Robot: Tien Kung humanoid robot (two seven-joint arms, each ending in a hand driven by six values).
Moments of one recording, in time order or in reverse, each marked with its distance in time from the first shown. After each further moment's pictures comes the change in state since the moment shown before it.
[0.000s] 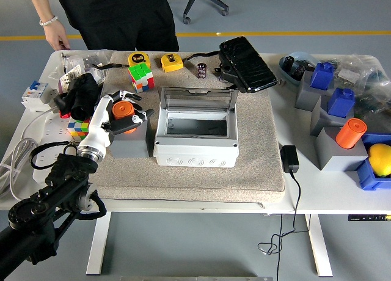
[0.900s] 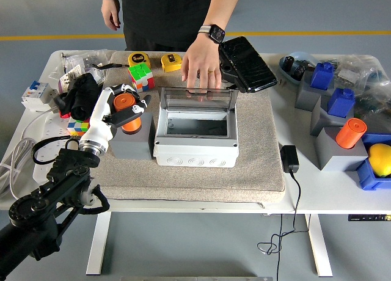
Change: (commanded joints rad) left arm 0.004 0.009 -0.046 -0.089 0.029 0.001 -0.002; right arm -0.002 0.000 -0.006 0.002 0.011 -0.017 0.032
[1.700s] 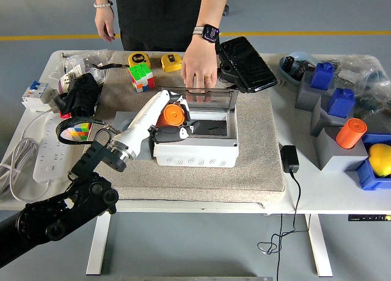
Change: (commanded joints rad) left arm -0.125 0.077 0.327 -0.231 0.618 0.148 0.345; right arm -0.010 -0.012 -0.020 0.000 0.008 -0.004 0.002
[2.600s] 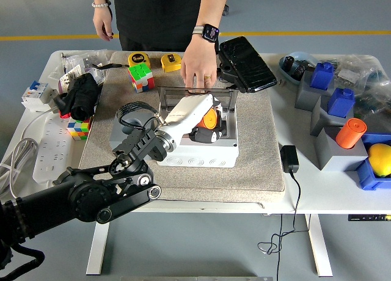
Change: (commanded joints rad) left arm -0.251 -0.164 0.247 0.254 0.121 -0.007 0.189; right arm 0.006 0.000 -0.003 0.000 0.007 0.000 0.006
